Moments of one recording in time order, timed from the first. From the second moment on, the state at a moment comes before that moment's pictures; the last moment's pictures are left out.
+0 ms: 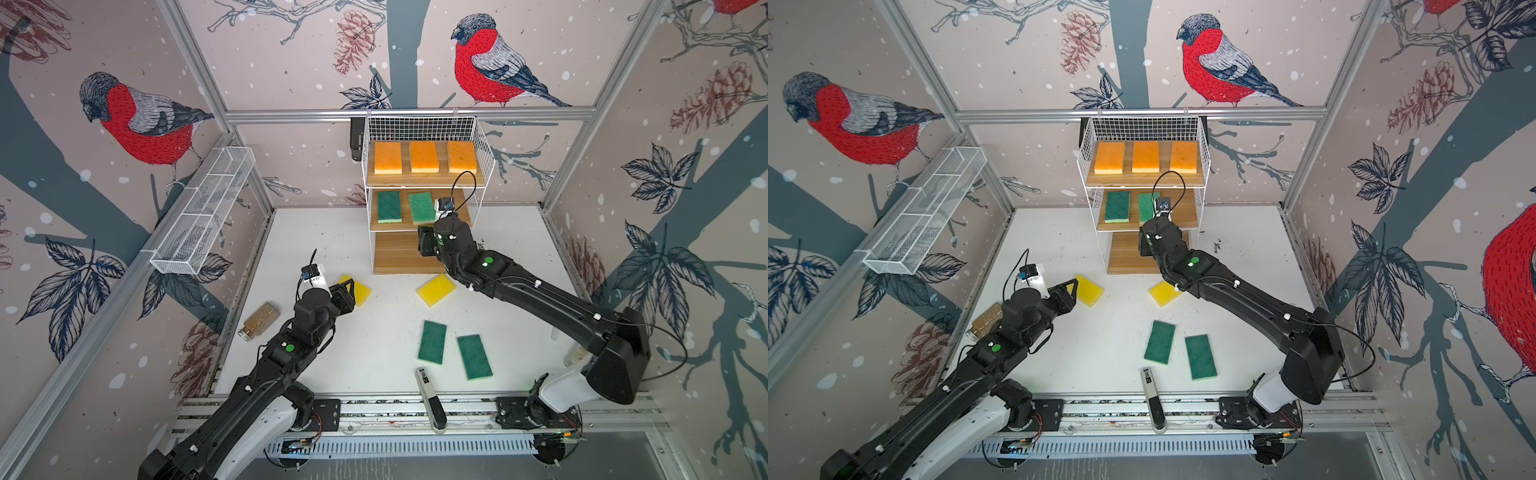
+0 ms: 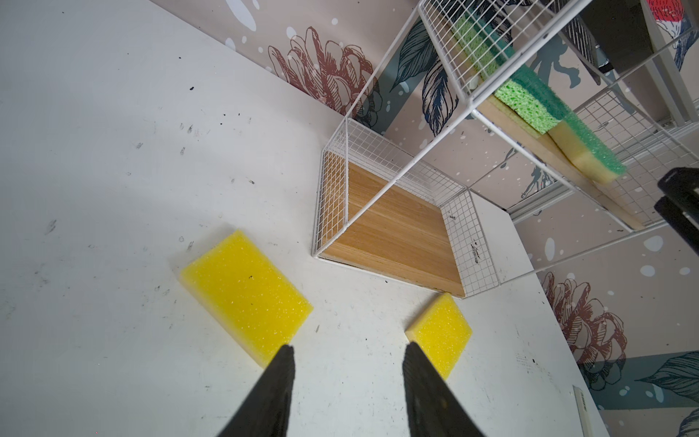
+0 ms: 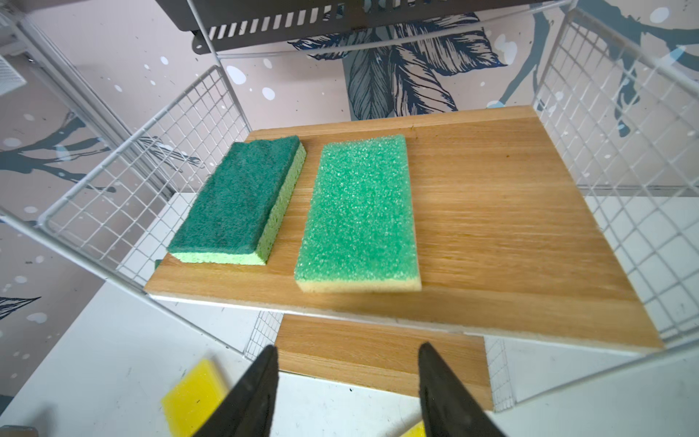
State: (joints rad) left arm -0.50 0.71 0.47 -0.14 -0.19 -0.70; right arm 0.84 1.50 1.30 -0.22 0.45 0.37
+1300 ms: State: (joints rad) left arm -0.50 0.71 0.47 -0.15 -0.22 -0.68; right arm 0.79 1.55 1.28 -0.08 0.37 0.42
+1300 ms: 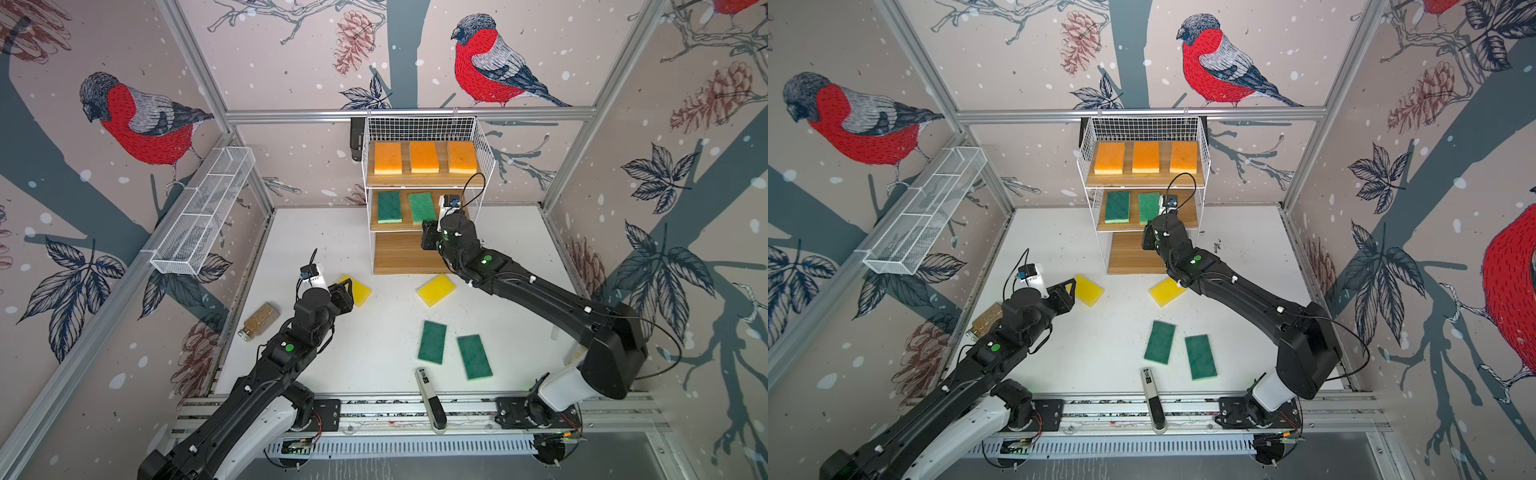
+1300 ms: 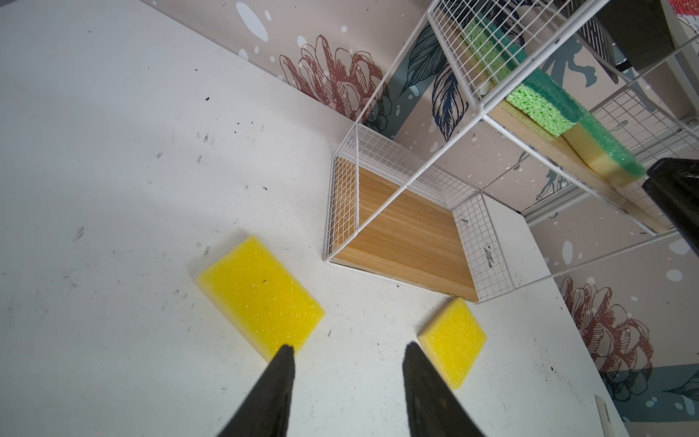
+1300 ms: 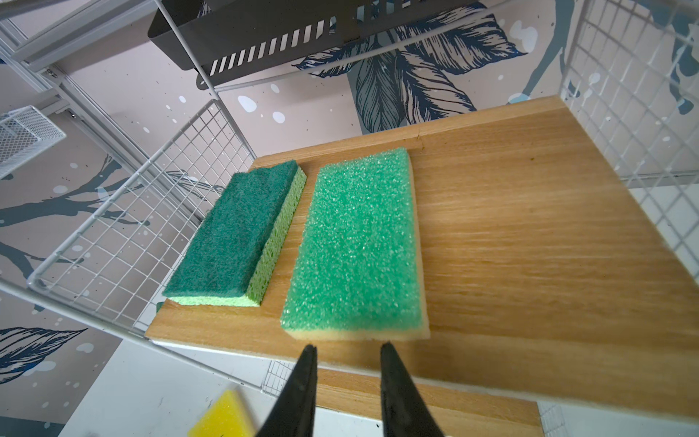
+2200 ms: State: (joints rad) left arm -0.50 0.71 0.46 -0.15 -0.24 -0.67; right arm 0.79 1.62 1.33 -0.09 0.39 0.43
